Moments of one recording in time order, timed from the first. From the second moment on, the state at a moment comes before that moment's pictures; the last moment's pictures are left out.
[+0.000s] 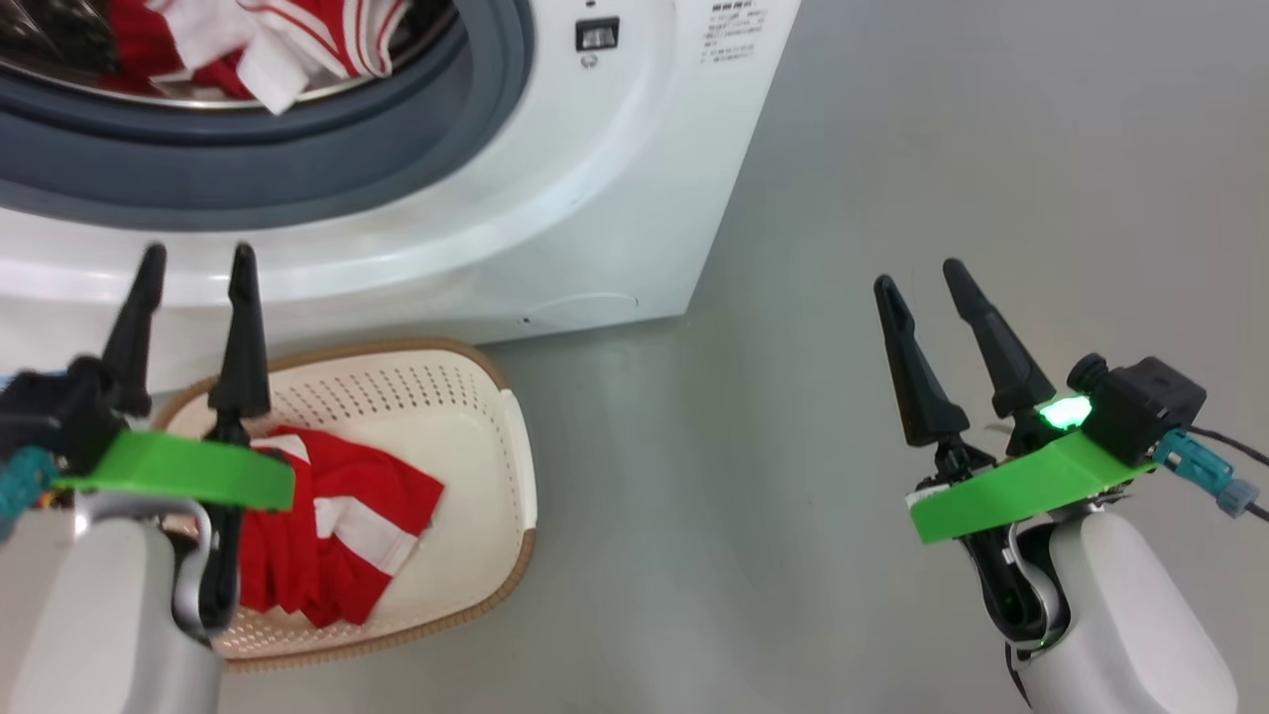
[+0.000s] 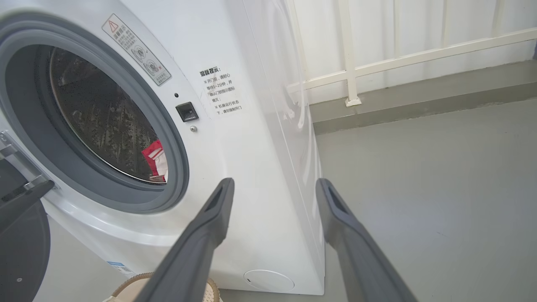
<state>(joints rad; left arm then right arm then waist) -0.50 0.20 -0.12 0.34 -0.35 -0.10 -0.26 -0.38 -0.14 0.17 0.18 0.47 0.13 -0.26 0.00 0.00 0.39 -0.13</state>
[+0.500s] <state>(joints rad) -0.28 0.17 -0.08 0.23 -0.34 -0.10 -0.26 -0.31 -0.16 0.18 0.21 0.49 0.13 -0.26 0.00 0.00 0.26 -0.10</state>
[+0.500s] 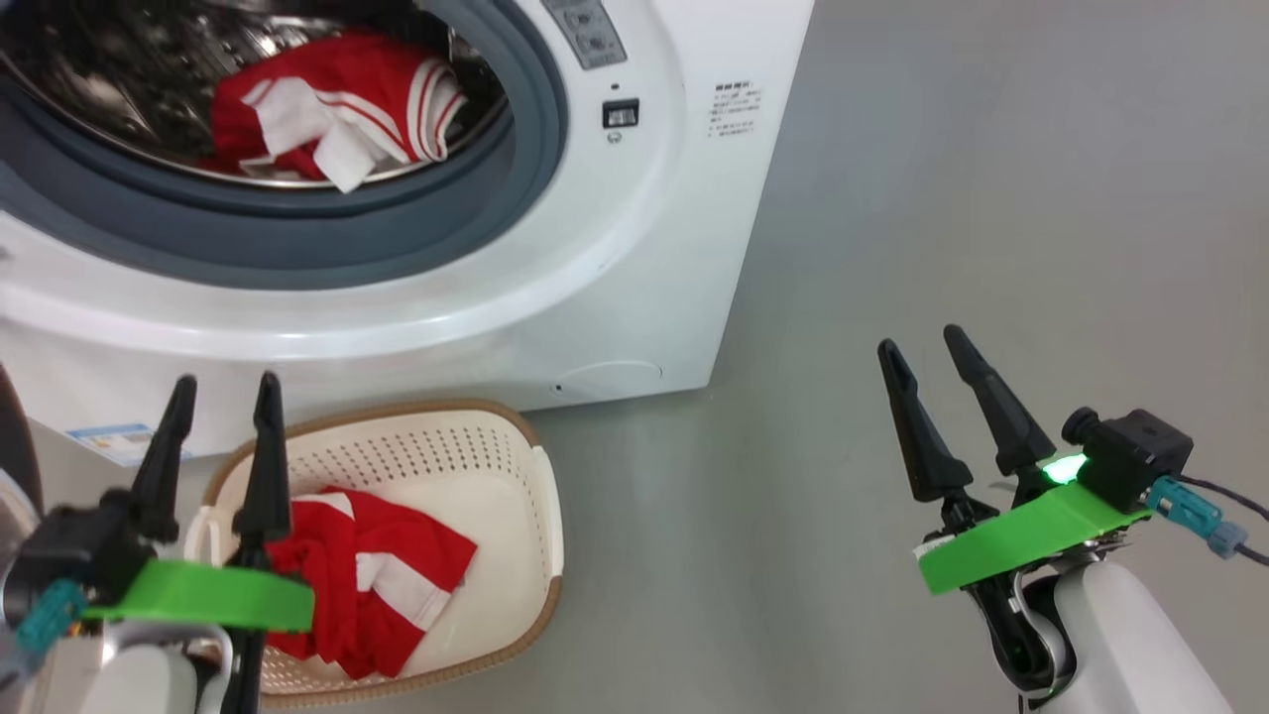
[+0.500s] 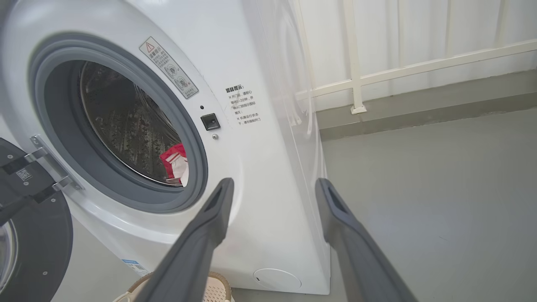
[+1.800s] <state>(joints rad) -0.02 0.06 -0.02 0.09 -0.27 -0.09 -0.26 -0.22 -0.18 0.14 0.22 0.43 0.13 -0.26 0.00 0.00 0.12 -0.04</state>
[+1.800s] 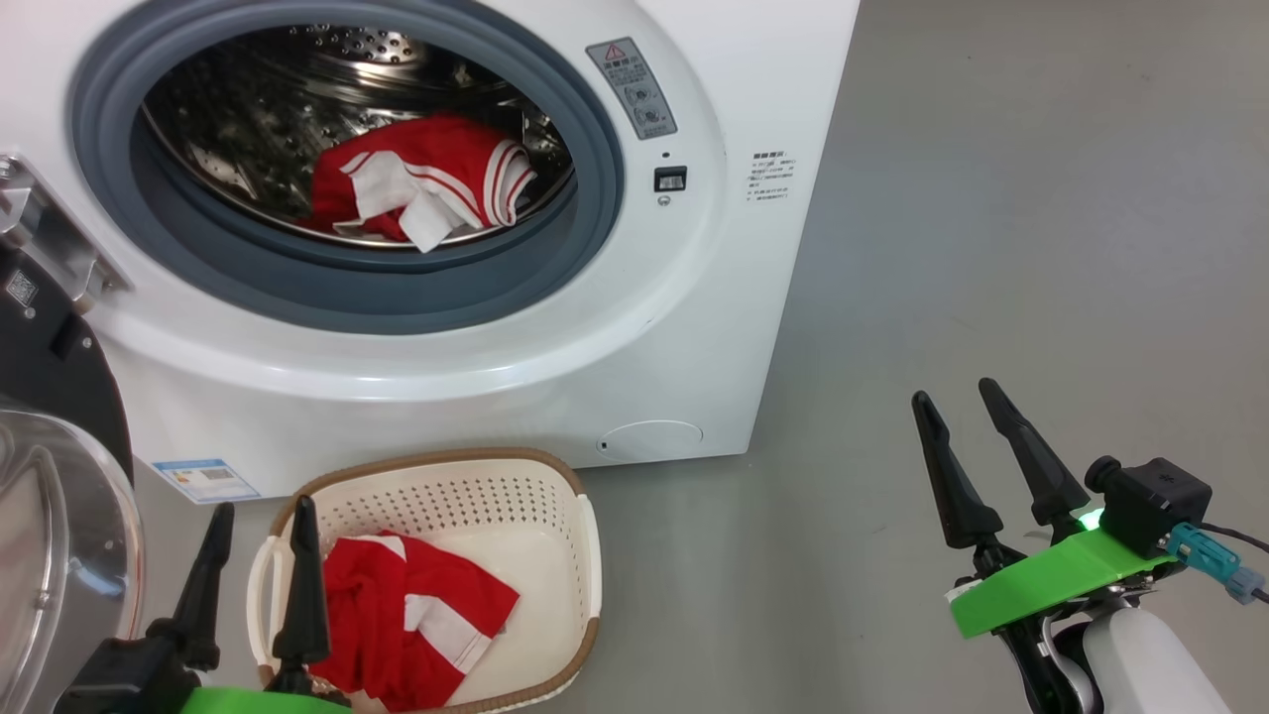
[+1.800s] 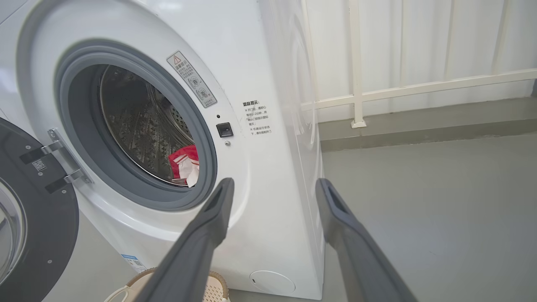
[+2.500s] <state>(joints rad) -0.02 0.05 -0.01 0.09 -0.27 -0.11 -0.26 -0.22 -0.18 0.14 0.22 0.43 0.13 -0.26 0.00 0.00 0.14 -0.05</state>
